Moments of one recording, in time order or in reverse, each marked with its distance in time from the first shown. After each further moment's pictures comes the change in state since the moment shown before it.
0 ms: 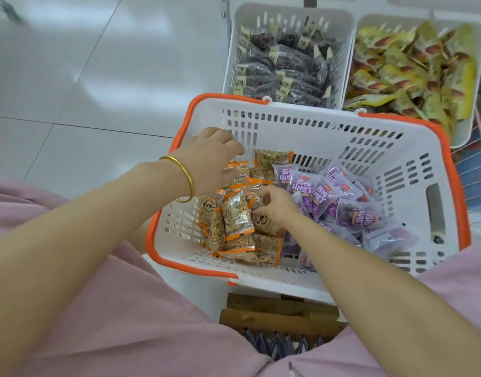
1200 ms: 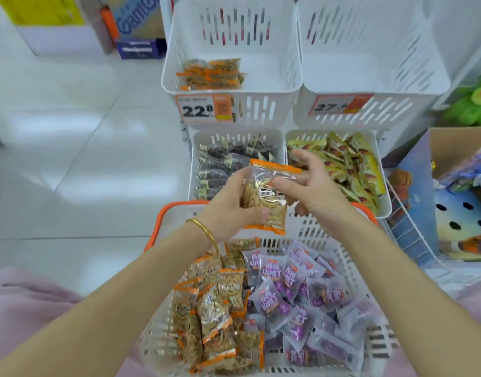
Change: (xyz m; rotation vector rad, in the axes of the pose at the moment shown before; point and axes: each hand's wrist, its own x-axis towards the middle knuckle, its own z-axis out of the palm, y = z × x) left_hand 0.081 0.054 -0.056 -1.241 0.110 0.117; right_hand -0.088 -0.093 -0.228 0.662 0.326 -0.286
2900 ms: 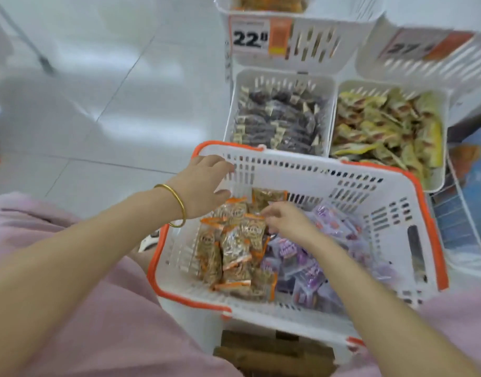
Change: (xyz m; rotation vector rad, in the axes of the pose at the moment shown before) left_hand -0.089 -0.023 -0.049 1.120 -0.025 -0.177; right_hand -0.022 0.118 0.089 -0.575 -0.425 0.225
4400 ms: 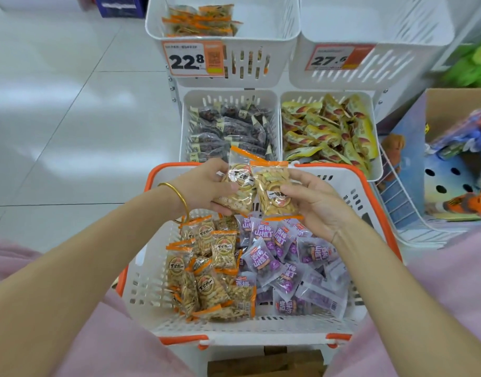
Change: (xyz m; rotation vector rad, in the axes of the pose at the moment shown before) left_hand 0.049 0.051 -0.004 -1.076 -0.186 -0.105; right_hand -0.065 0.000 -0.080 1.155 0.219 -0.135
